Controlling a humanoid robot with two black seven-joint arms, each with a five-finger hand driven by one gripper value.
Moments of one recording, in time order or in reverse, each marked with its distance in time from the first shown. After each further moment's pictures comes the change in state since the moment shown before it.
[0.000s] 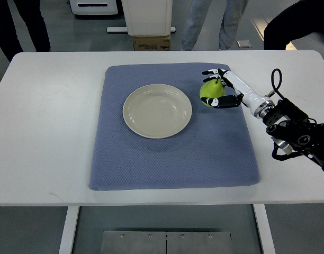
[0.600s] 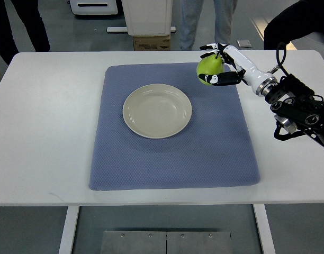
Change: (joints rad) left arm -0.001 0.000 0.000 0.000 0.000 0.000 0.000; right arm 0.094 0.004 0.029 0.027 0.006 0.070 -0.009
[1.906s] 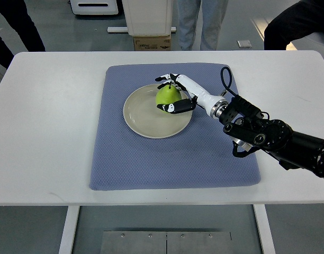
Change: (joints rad) left arm 0.000 0.000 0.000 0.000 0.000 0.000 0.000; right arm -0.042 0.249 -0.097 -0.125 -0.005 -0.013 -0.057
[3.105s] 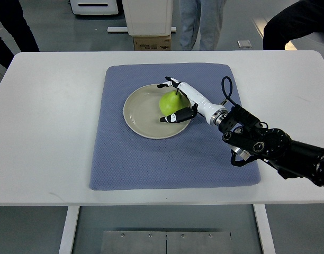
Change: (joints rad) left arm 0.000 0.000 0.000 0.000 0.000 0.000 0.000; right arm -0.044 0.000 0.020 0.024 0.005 -0.038 0.001
